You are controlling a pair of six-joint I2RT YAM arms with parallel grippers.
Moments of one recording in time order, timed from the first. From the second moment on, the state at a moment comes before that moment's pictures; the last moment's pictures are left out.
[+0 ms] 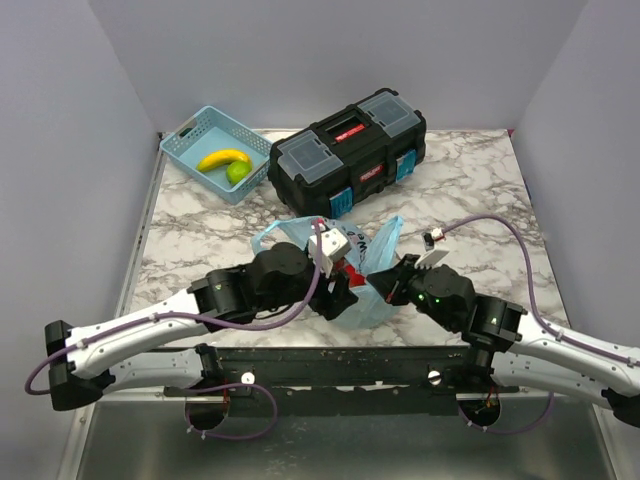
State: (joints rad) left arm -1.18 0.96 1.04 -0.40 0.00 -0.30; right arm 1.11 0.73 0.60 -0.23 0.44 0.89
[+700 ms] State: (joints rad) left arm -0.99 1.40 0.84 -0.12 -0.10 -0.46; right arm 1.11 0.74 0.58 -0.23 0.40 0.90
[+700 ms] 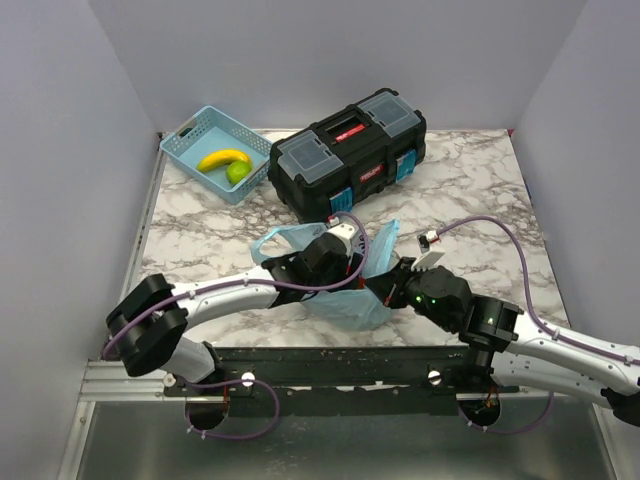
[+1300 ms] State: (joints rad) left arm -0.98 1.70 0.87 0.09 -0.17 -0.45; right arm 1.11 0.71 0.58 -0.23 0.40 0.91
